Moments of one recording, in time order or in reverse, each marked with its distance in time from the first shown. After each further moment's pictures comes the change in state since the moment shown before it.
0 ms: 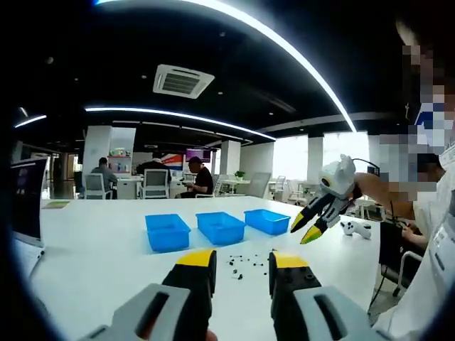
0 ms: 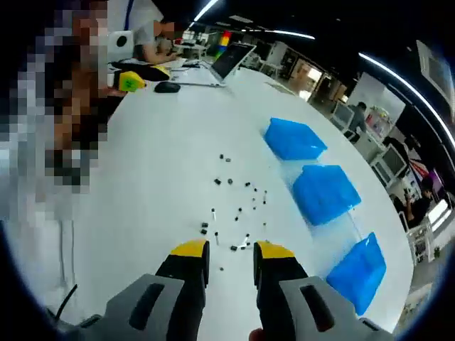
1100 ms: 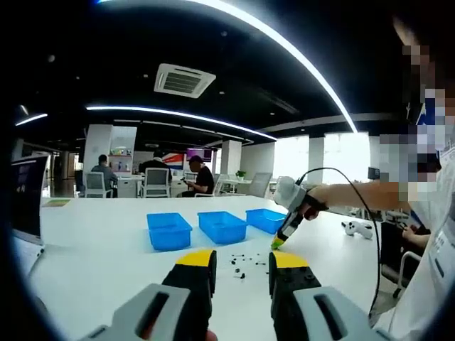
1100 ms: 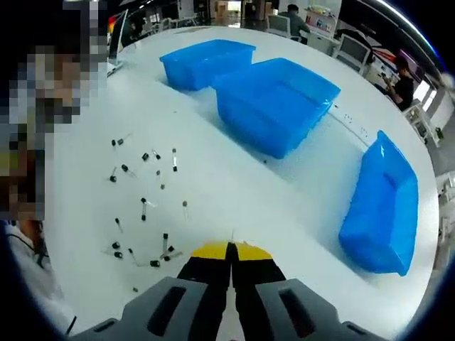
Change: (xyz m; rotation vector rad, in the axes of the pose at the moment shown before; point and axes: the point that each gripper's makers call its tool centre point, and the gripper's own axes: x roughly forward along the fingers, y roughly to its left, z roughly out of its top) left arm 0.002 0.006 -0.002 -0.008 0.000 0.005; right arm 0.071 -0.063 -0.045 0.415 0.223 -0.028
